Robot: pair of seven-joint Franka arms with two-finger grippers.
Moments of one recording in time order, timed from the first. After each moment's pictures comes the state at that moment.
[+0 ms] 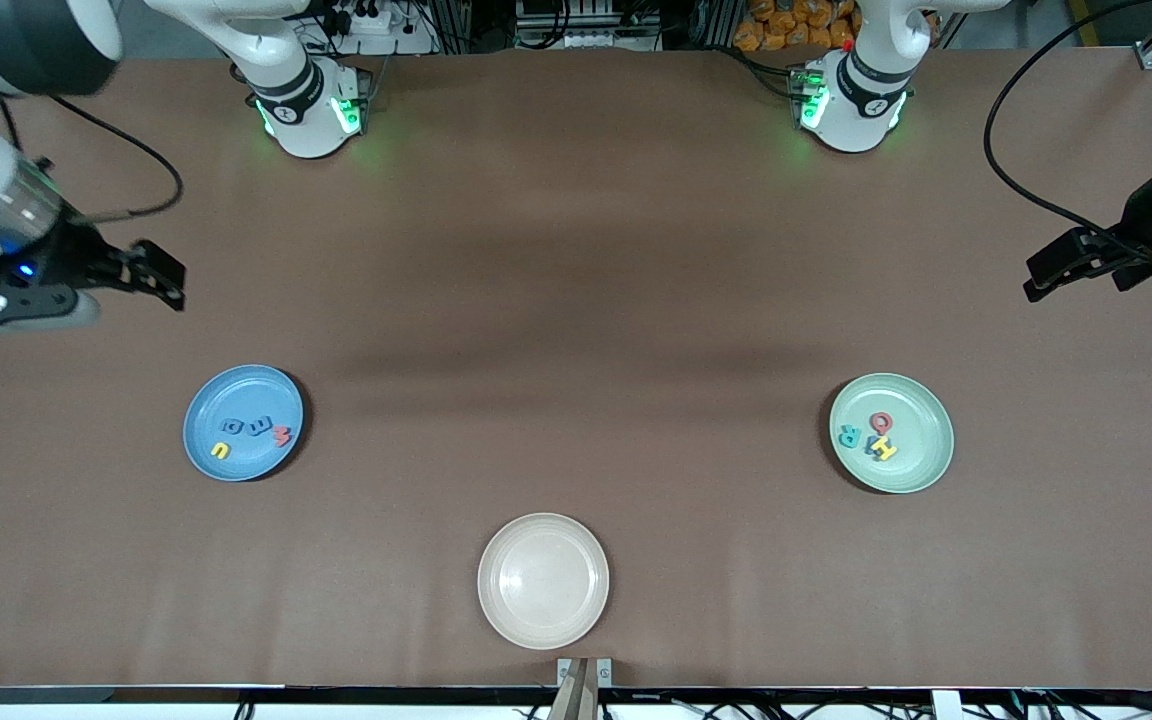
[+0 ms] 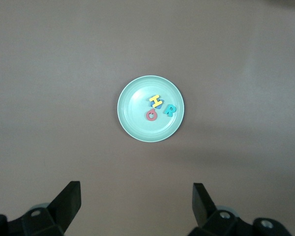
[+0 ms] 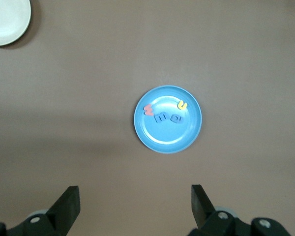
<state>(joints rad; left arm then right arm) -0.15 0.03 0.09 -1.56 0.00 1.64 -0.18 -0.02 0.02 0.13 -1.58 -0.06 1.62 -0.01</state>
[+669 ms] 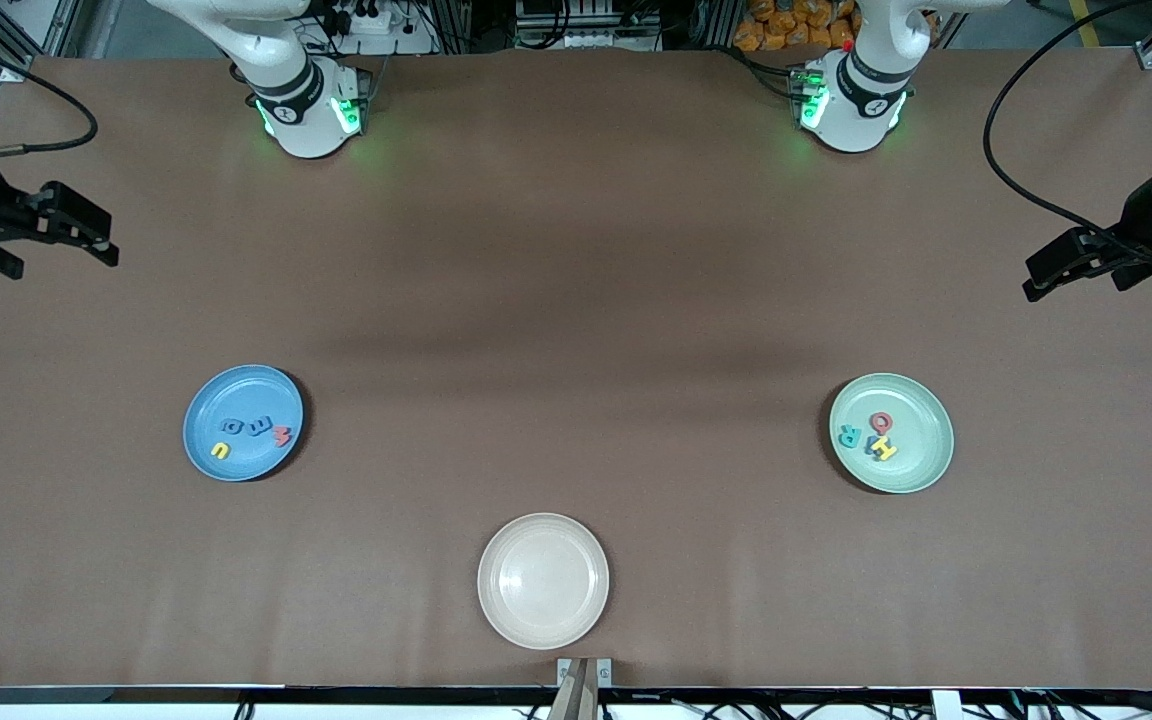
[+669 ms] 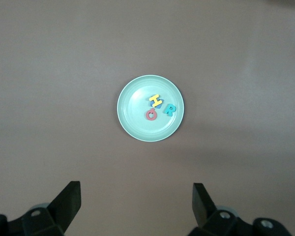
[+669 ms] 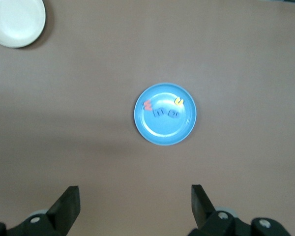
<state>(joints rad) -0.15 0.03 0.09 -1.56 0.00 1.64 -0.18 -0.09 0.02 0.13 -1.47 0.00 1.54 -0.08</state>
